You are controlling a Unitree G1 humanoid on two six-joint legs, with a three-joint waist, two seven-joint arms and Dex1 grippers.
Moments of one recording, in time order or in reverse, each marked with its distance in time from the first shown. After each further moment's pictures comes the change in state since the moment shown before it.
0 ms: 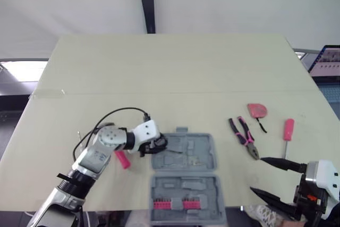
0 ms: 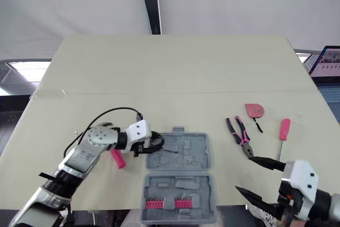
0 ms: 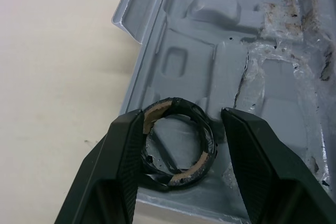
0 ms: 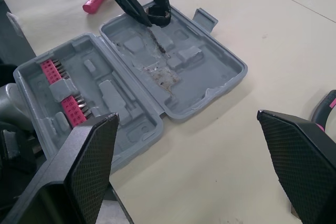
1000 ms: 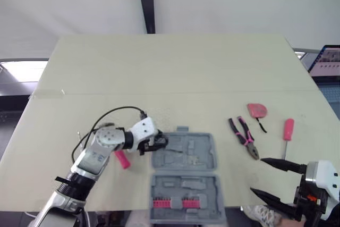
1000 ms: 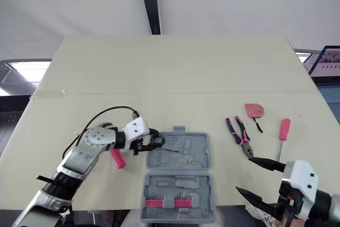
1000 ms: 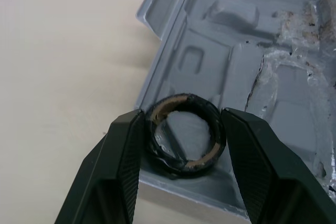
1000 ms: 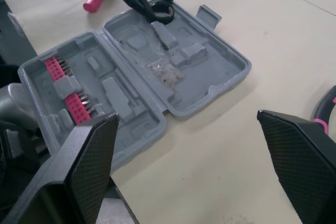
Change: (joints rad) left arm 0.030 -0.001 0.030 -0.007 0.013 -0.016 0.032; right arm 0.005 0.000 -0.003 -0.008 0.002 0.018 0.000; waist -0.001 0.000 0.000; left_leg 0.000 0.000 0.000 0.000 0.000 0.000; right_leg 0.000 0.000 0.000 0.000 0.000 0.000
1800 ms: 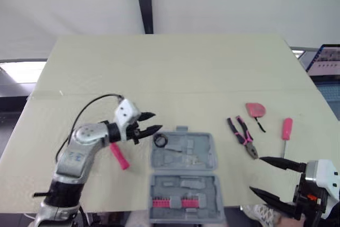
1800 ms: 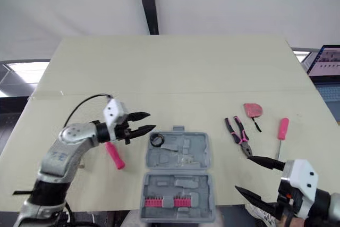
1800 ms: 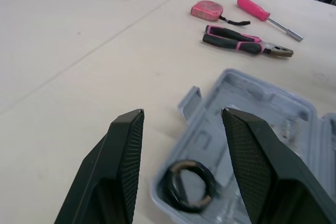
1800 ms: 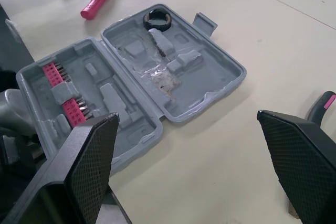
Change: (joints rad) left arm 0.223 0.005 0.348 -0.372 -0.335 0.270 0.046; right arm -0.047 0.004 0.018 0.012 0.007 0.001 0.000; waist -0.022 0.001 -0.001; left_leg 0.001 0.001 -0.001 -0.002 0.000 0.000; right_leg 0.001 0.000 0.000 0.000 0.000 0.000
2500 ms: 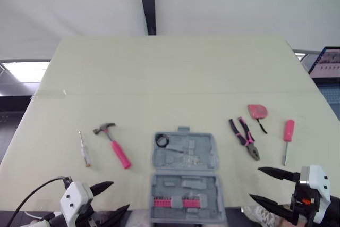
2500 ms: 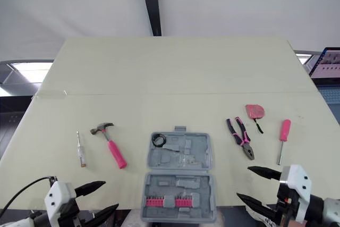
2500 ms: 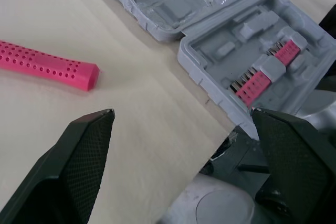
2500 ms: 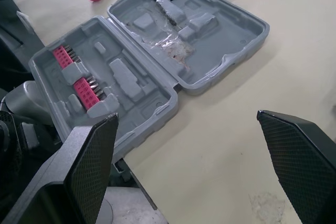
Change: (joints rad) left arm 0.932 -0.025 0.279 -0.258 -0.028 -0.348 -0.046; right arm 0.009 0.009 0.084 0.162 -0.044 -0.028 0.068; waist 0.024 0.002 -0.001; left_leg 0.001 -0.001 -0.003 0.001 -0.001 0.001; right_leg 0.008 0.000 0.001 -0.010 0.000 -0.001
